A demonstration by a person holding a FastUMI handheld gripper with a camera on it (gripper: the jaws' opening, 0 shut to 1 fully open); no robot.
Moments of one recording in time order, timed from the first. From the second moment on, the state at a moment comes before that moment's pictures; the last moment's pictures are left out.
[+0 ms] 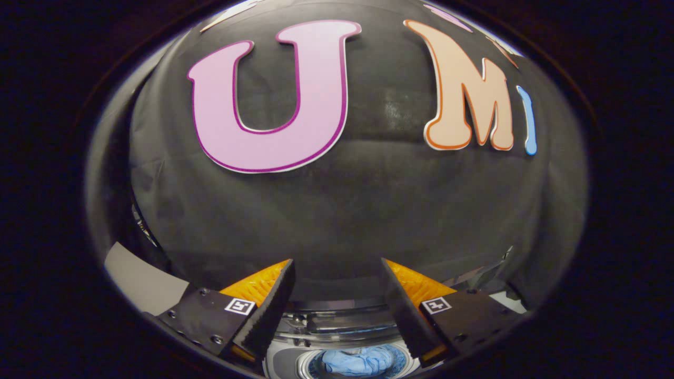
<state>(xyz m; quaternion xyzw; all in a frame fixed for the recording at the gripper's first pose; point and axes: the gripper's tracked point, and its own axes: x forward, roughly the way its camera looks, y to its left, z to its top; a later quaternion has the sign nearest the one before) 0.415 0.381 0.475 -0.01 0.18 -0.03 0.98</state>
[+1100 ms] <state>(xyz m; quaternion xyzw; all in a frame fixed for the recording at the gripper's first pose) 0.317 0.374 0.458 -0.05 0.12 -0.02 0.99</state>
